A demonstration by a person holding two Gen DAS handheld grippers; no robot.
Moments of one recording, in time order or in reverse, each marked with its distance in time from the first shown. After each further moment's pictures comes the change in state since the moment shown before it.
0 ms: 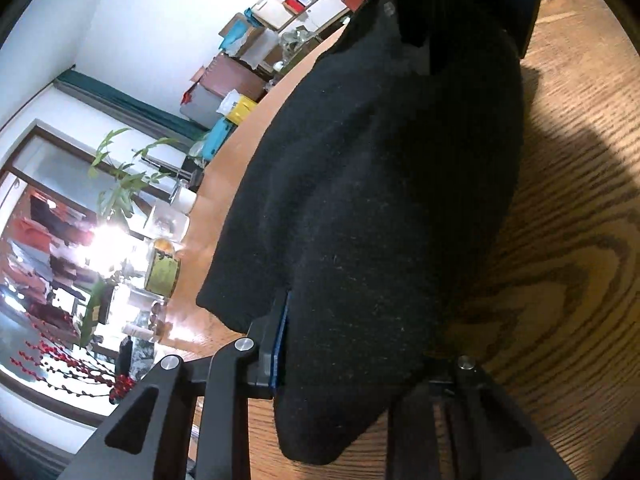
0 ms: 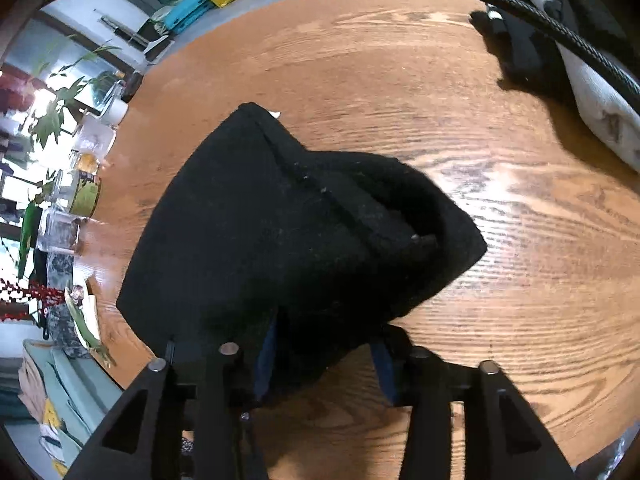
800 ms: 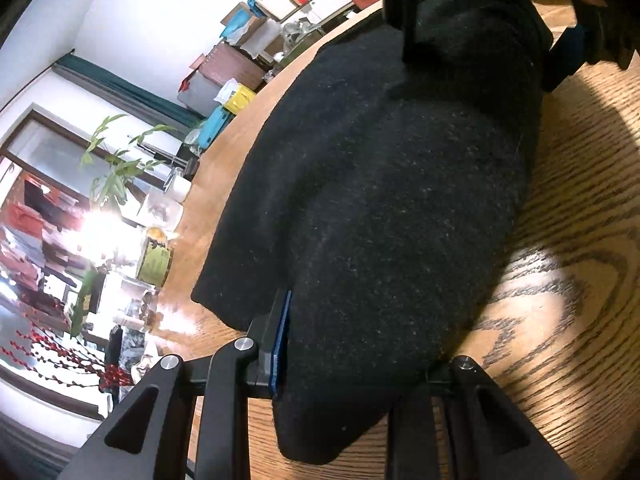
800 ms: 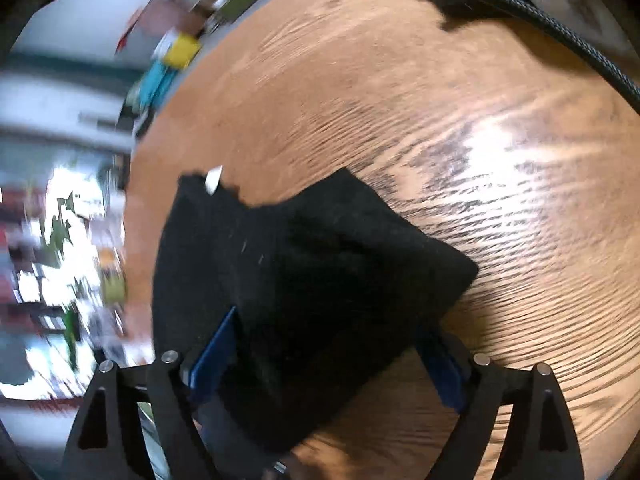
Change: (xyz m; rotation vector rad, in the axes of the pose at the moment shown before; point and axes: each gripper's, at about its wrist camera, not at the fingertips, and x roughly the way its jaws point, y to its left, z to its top) left arm 0.000 -0.010 0.005 -0.033 0.027 -0.024; right arm 0.026 -0.063 0.007 0.371 -0.085 0.218
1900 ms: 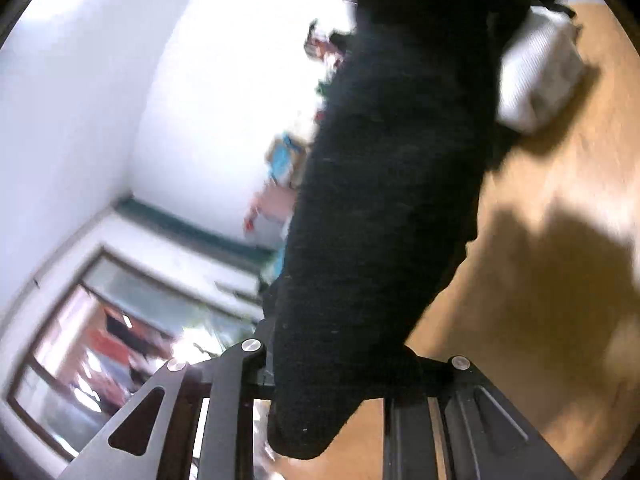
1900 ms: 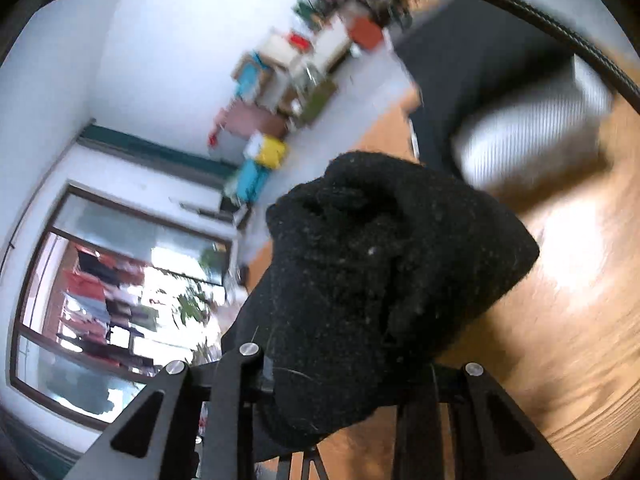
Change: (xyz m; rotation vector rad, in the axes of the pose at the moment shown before) left arm -0.152 -0.039 0.147 0.226 -0.464 0.324; right arm -0.215 -0.047 0.035 -0.025 -0.372 0.369
